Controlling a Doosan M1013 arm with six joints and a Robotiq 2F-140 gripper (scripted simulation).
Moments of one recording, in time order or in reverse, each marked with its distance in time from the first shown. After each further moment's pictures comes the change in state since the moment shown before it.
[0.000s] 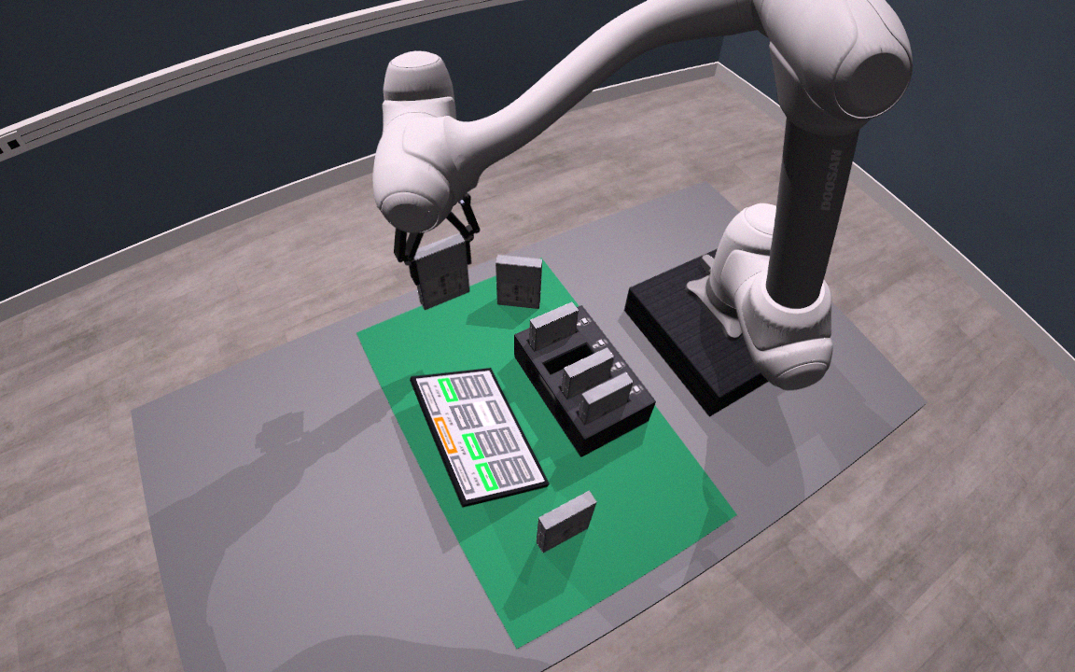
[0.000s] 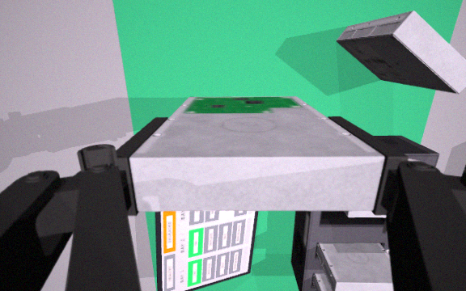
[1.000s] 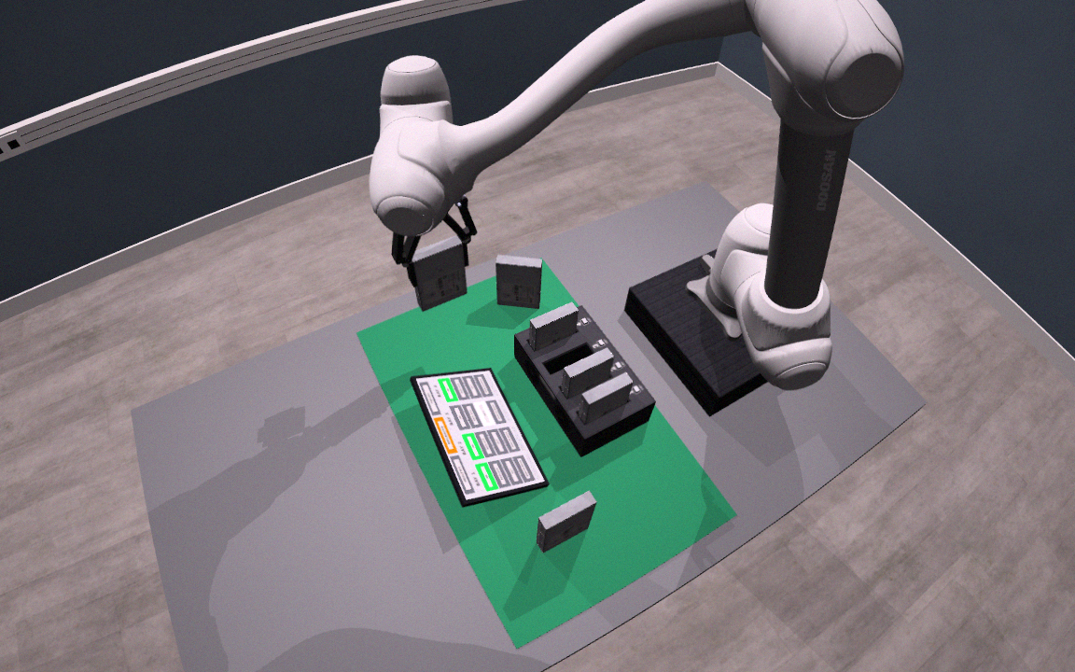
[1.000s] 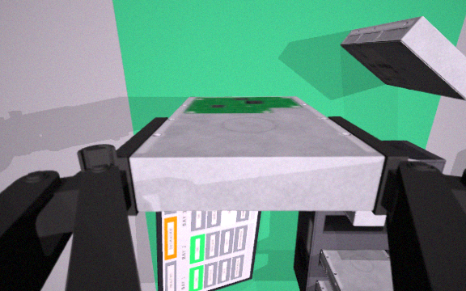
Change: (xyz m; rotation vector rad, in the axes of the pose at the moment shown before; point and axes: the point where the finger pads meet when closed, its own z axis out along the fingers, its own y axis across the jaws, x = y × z) arm 0.006 -0.004 0.009 0.000 0.000 0.000
